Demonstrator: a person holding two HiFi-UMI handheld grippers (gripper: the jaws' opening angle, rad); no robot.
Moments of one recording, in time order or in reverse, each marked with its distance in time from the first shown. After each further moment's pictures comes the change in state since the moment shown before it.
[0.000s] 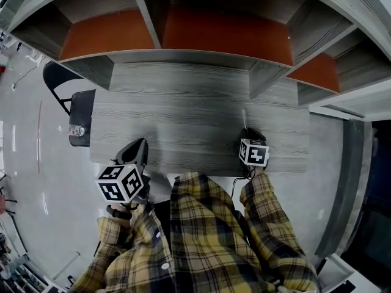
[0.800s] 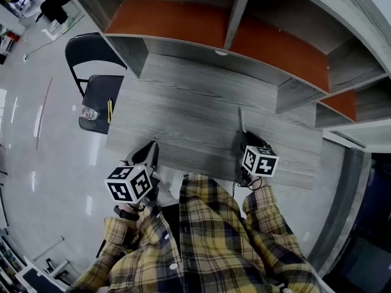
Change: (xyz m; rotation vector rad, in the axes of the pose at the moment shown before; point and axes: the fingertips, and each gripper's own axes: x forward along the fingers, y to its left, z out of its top) left arm -0.042 0.062 -0.021 -0.153 -0.058 0.023; right arm -0.026 0.130 0.054 -0.006 -0.080 0.225
